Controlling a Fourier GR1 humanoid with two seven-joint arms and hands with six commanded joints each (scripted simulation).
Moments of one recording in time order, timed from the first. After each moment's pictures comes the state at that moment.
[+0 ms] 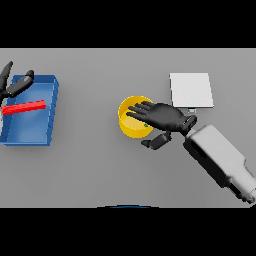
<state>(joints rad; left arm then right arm) -0.48 0.58 -0.07 -1.18 -0.08 -0.06 0.46 -0.58 -0.39 0.61 -1.28 0.83 0.35 -0.24</state>
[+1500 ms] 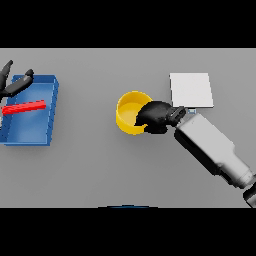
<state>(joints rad) -0.49 0.59 -0.08 -1.16 -0.09 -0.08 0.43 -0.73 -0.35 0.69 -1.13 0.83 0.50 -0.23</state>
